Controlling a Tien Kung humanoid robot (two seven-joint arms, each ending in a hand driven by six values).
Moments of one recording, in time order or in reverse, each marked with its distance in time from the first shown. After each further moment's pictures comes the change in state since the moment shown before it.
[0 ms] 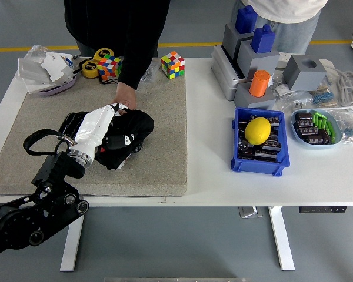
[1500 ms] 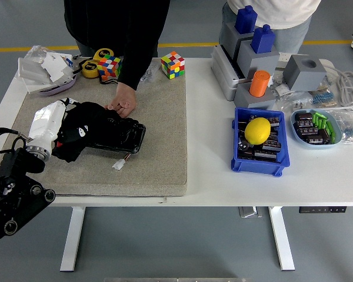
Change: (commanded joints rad) left arm 0.042 0.088 -0.141 0.153 0.004 0.001 -0.044; right arm -0.009 0.004 0.010 0.003 -0.009 -0.002 -0.007
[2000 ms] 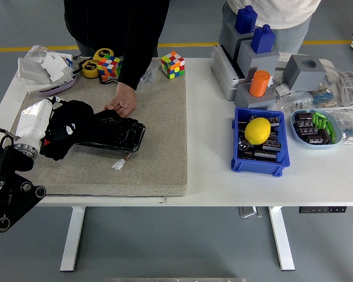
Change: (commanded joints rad) left arm 0.008 0.021 -0.068 0.041 0.010 -0.002 -0.007; right arm 0.001 -0.001 0.003 0.002 -0.003 0.000 -0.001
